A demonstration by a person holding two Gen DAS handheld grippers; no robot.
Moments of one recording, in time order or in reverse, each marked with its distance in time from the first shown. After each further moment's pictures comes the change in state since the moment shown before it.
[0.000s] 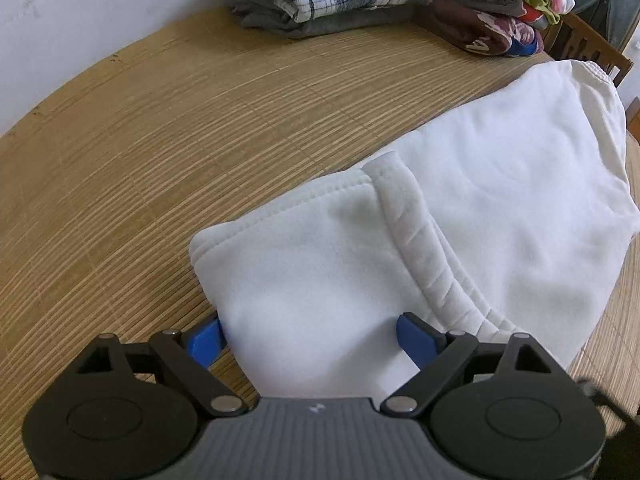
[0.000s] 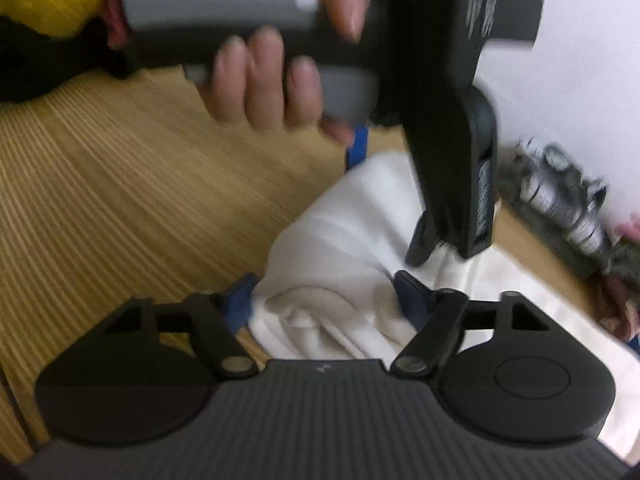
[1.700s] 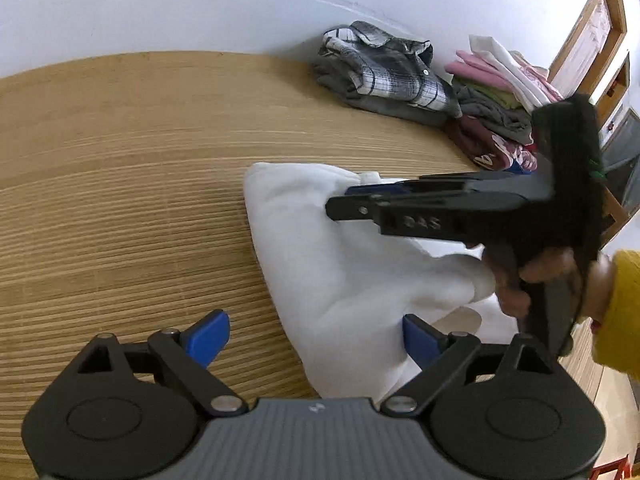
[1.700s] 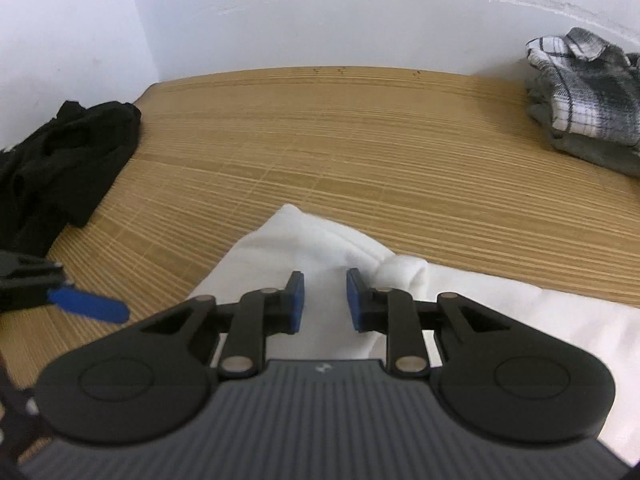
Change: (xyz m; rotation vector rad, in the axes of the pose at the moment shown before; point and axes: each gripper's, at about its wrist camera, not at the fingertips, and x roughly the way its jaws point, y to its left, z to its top) left arm -0.067 -0.008 -0.117 -0.396 -0.283 -0.075; right arm 0.067 -0.138 0.038 0.357 0.016 0.316
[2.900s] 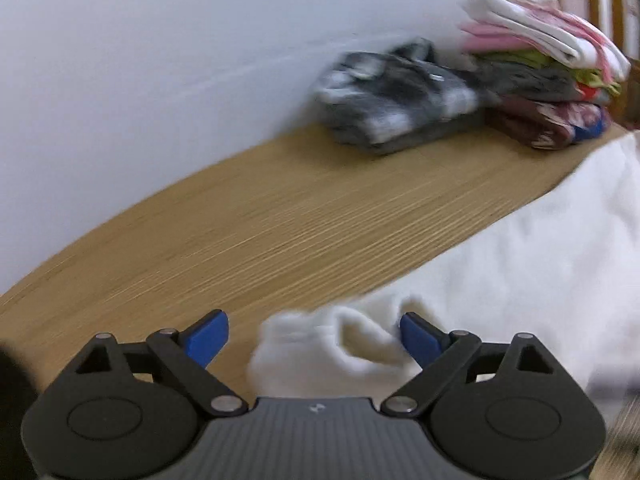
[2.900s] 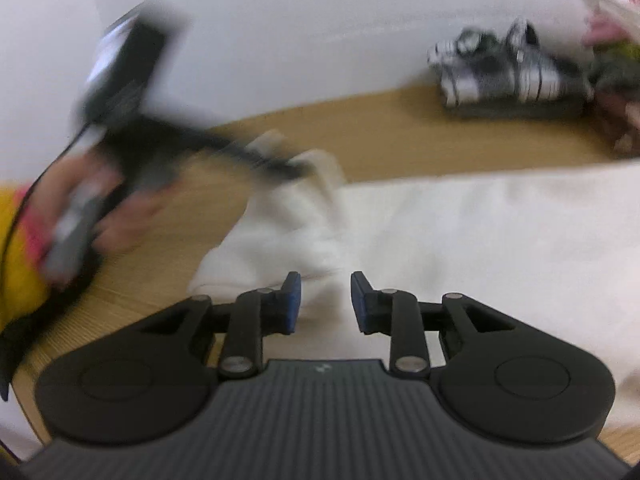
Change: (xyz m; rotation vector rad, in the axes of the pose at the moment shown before) left arm 0.018 -0.088 0.068 0.310 -0.102 0.447; right arm -0.156 -0.022 -0.082 0.202 -0.172 -0.043
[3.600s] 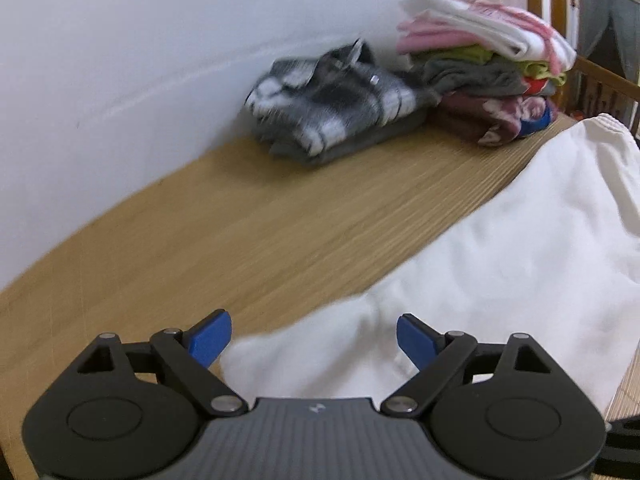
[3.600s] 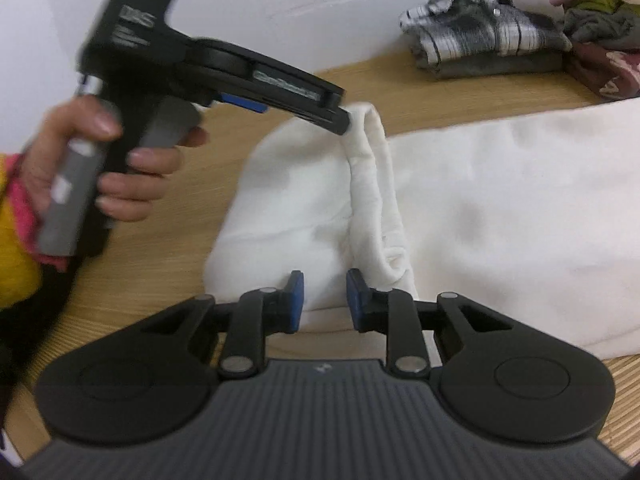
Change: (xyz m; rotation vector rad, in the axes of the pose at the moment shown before) left arm 0.045 -0.018 0.035 0.132 -0.047 -0.225; right arm 0.021 0.011 -0.032 0.138 0.013 -0.098
